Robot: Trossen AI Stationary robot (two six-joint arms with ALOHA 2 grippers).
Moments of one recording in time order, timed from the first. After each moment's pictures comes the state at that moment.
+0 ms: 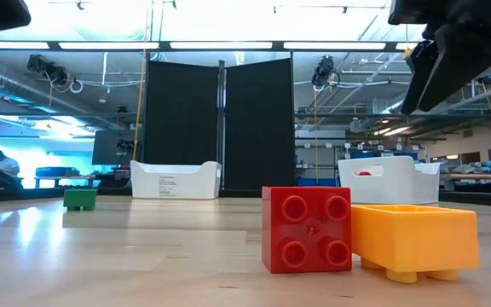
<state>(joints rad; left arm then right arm) -0.81 1.50 1.12 -0.68 -0.20 -0.98 0.48 1.32 0.94 -0.89 0.47 0.65</state>
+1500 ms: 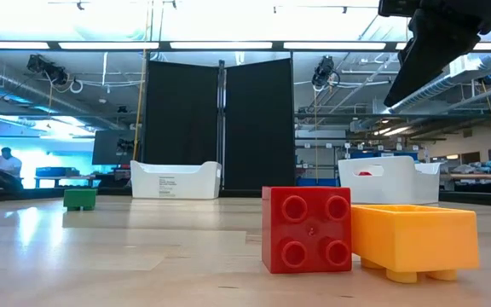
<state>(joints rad) -0.90 1.71 1.11 -0.67 -0.06 -2.17 0.46 1.32 0.94 -0.78 0.53 0.71</state>
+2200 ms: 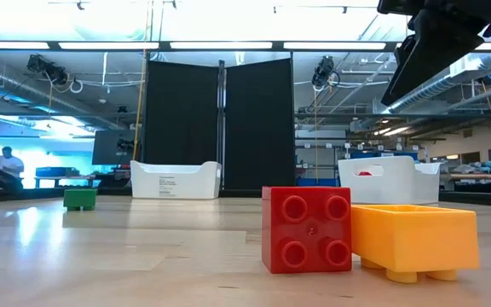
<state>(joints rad) -0.95 1.74 1.12 -0.77 -0.03 -2.30 0.46 1.32 0.94 -0.77 0.53 0.63</state>
